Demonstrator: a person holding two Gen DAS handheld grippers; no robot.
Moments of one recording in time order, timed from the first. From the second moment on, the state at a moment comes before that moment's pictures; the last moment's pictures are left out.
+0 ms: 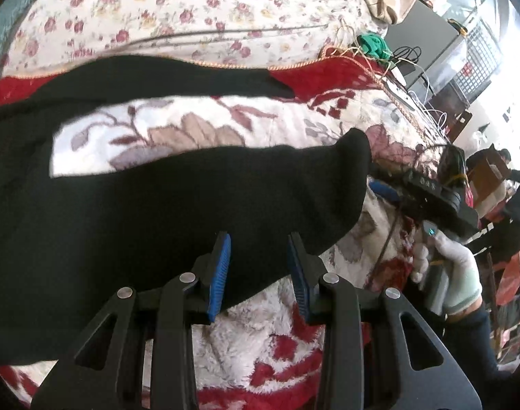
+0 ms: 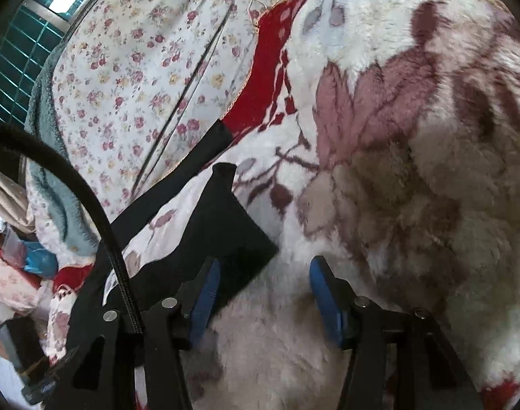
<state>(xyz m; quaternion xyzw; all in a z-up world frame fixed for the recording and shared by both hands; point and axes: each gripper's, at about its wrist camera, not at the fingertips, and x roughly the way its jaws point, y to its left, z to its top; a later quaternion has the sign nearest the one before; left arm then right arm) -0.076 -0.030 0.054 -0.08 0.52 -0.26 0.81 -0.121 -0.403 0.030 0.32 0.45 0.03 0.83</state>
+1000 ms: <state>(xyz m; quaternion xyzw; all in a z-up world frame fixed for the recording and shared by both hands) -0.076 0.015 0.080 -0.09 0.48 -0.22 0.84 -0.149 -0.389 0.091 0.29 0.43 0.05 0.85</state>
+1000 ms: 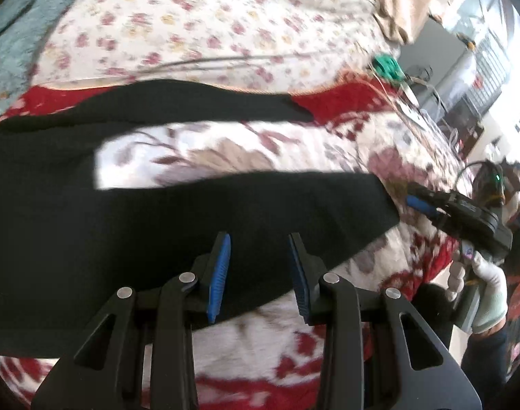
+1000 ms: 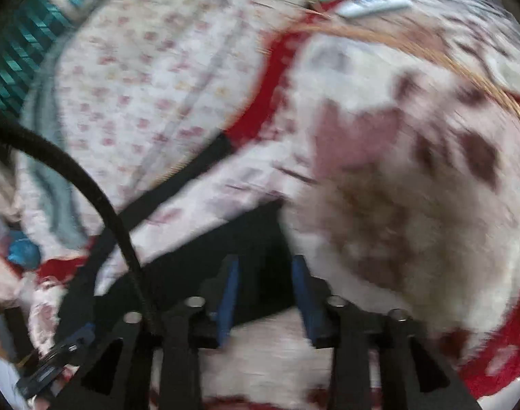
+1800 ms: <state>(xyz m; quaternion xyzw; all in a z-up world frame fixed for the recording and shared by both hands) 0.060 0.233 0.042 -0.37 0.48 -0.01 0.79 0.048 -0.332 -0.002 0.46 0.43 0.12 0.77</state>
